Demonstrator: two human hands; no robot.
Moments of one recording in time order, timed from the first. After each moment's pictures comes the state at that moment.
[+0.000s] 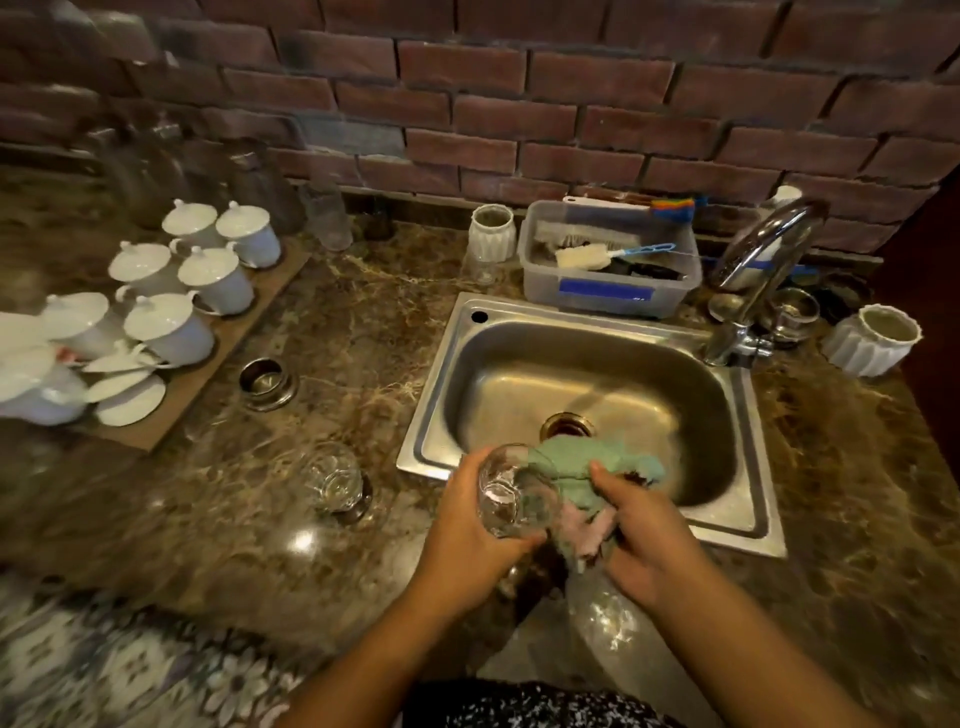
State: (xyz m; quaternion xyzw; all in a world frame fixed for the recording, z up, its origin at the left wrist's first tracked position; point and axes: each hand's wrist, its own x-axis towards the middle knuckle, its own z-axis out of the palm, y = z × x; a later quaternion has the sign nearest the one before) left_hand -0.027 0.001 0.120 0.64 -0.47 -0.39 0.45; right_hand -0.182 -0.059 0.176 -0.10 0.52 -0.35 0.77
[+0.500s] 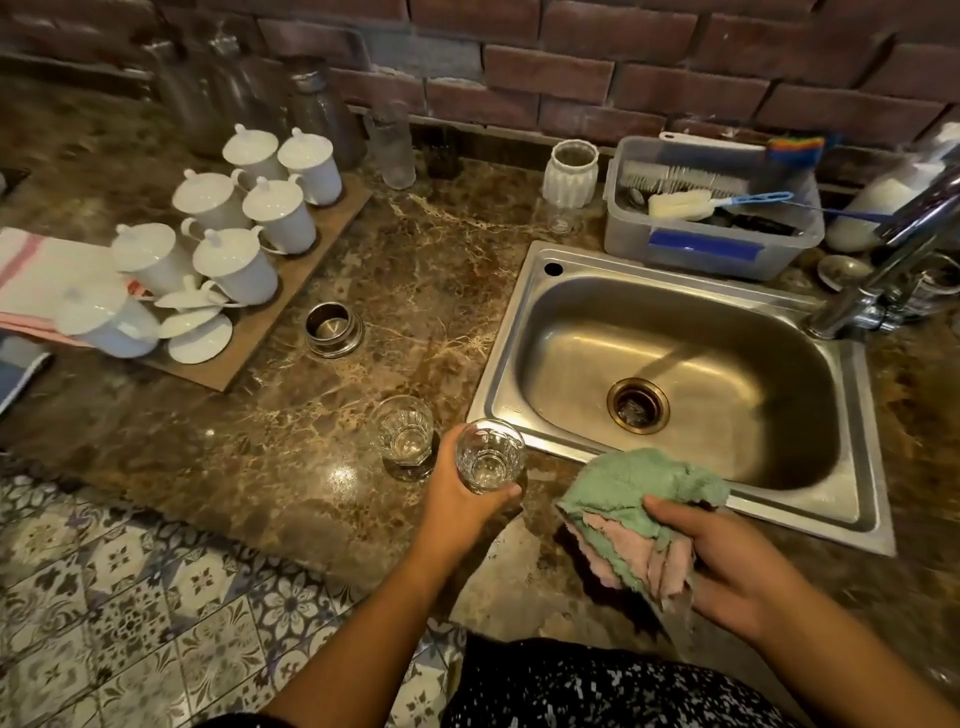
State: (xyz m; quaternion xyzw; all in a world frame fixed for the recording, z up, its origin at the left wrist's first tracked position) left_hand 0.062 0.021 0.055 0.71 -0.34 -0.43 0.44; right_hand -0.173 -0.038 0.142 -0.13 0.53 -0.20 0.81
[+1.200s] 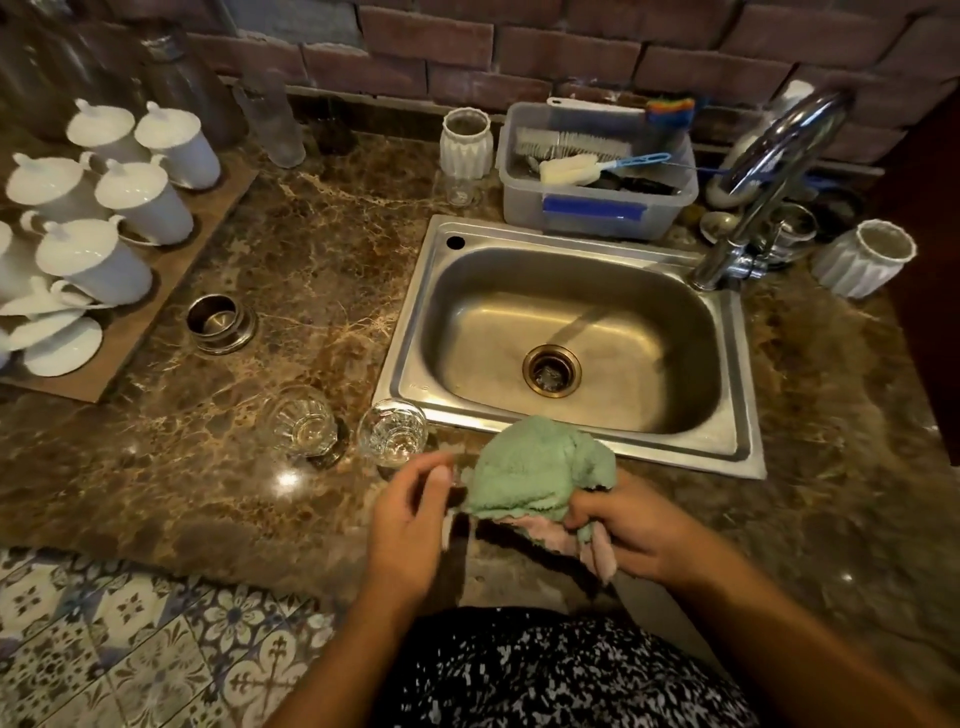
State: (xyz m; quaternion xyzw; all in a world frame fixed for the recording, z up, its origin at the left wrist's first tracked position) left_hand -0.017 0.044 0.111 0.72 -0.30 -0.45 0.44; right_hand -0.211 -0.041 0.121 -0.28 0.44 -0.18 0.83
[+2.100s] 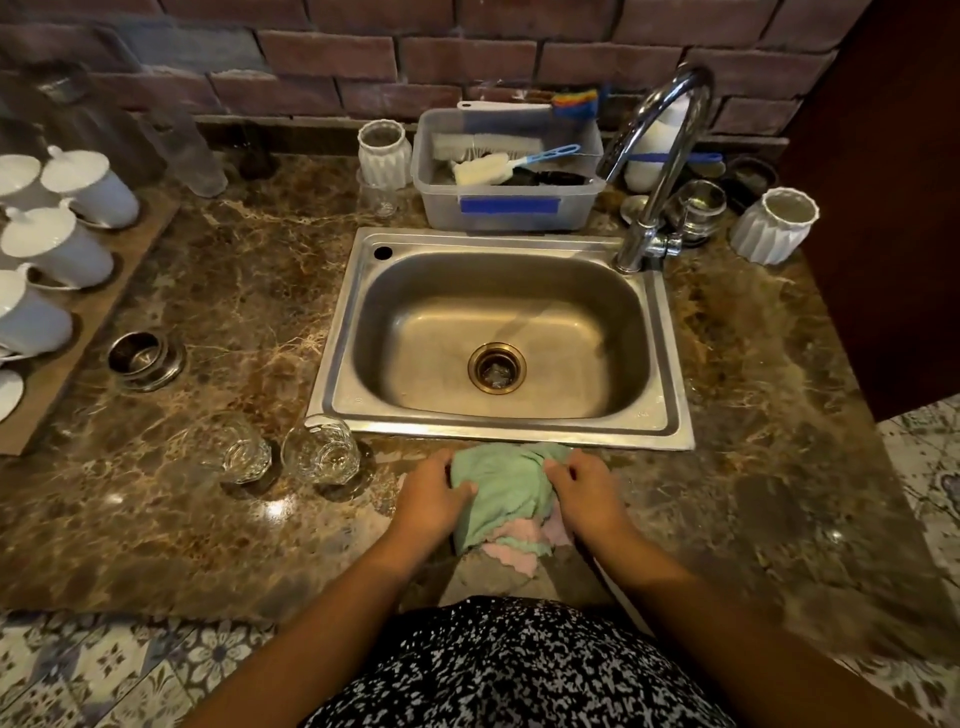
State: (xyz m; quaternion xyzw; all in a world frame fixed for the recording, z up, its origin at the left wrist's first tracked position) left_hand -0.076 -0.027 0.032 0.74 -0.47 -0.44 0.18; right_hand -0.271 -0.051 0.041 -0.55 0.70 -0.19 0.42
